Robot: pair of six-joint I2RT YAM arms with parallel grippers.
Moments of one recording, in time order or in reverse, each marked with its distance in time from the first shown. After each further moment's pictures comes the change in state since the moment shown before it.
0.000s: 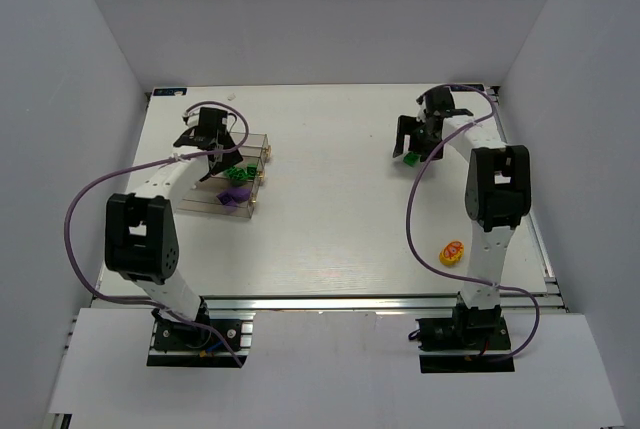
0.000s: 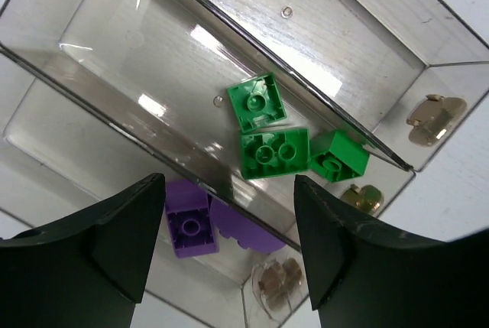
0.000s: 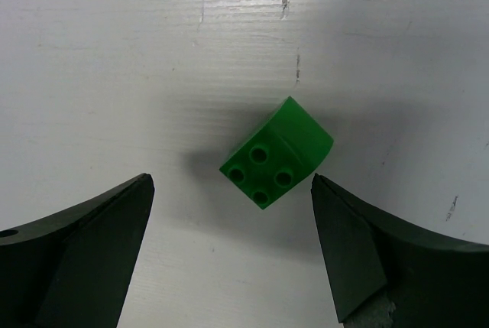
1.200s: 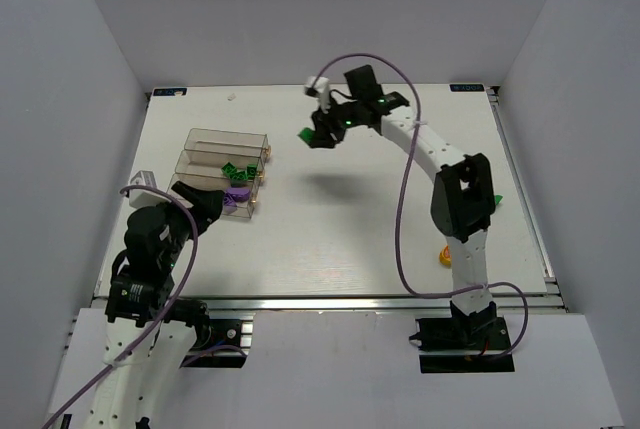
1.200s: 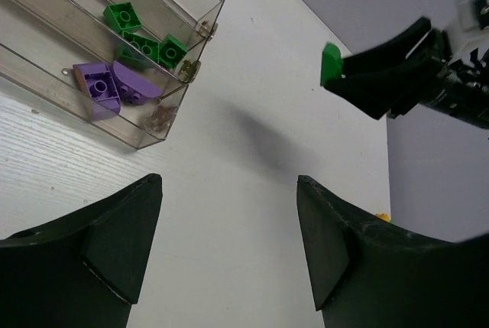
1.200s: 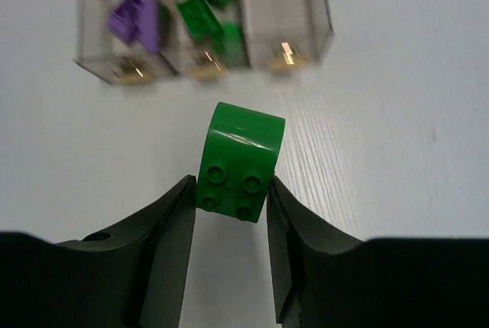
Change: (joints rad) left arm -0.006 -1.255 -0.512 -0.093 0.283 -0.219; right arm 0.368 0.017 0.299 -0.006 -0.504 -0.598
